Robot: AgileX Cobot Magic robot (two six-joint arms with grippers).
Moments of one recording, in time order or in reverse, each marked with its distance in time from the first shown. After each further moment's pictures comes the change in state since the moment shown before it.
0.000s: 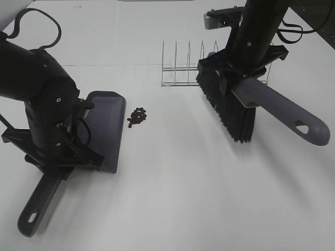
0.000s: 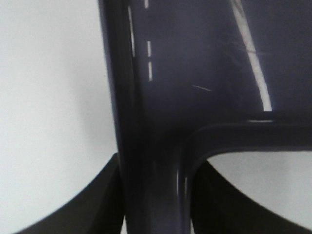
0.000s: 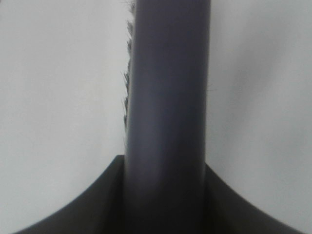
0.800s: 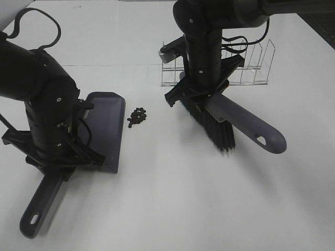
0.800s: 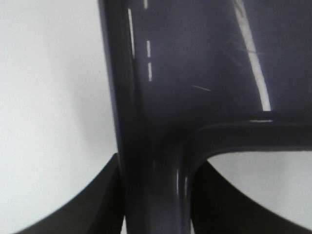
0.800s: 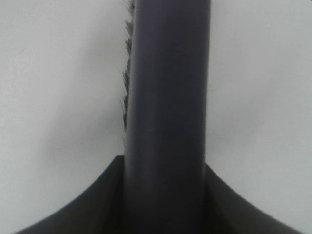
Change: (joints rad) left arm 0.000 0.000 0.000 -0.020 -0.001 -0.004; right arm 0.204 0.209 -0.168 -0.262 0.073 0.144
